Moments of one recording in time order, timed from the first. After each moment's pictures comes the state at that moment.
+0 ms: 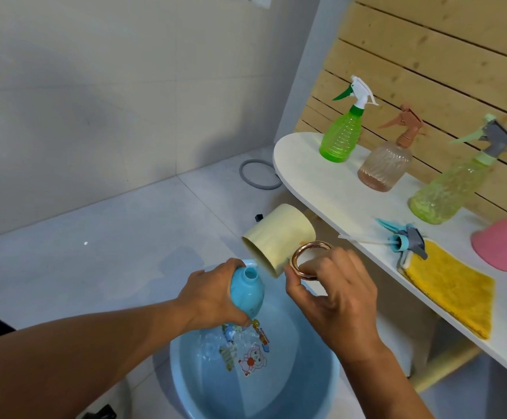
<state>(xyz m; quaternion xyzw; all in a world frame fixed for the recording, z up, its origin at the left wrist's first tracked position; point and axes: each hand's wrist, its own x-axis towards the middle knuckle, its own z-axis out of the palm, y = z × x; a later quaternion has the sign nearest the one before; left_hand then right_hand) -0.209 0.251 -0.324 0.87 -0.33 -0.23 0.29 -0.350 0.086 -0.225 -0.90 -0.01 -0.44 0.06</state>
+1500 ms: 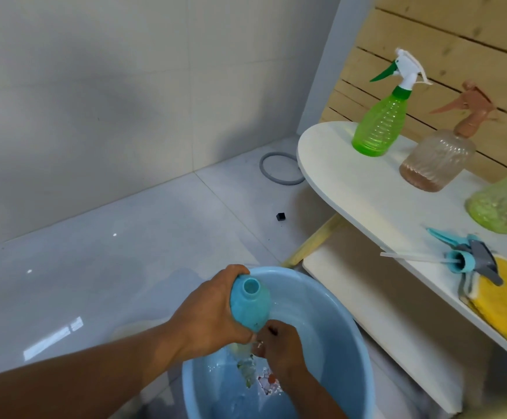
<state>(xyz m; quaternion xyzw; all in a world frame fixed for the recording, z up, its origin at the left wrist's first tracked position) -0.194 0.270 -0.332 0.83 -0.30 -0.24 0.41 -0.292 0.110 -0.434 -0.70 0.39 0.04 0.59</state>
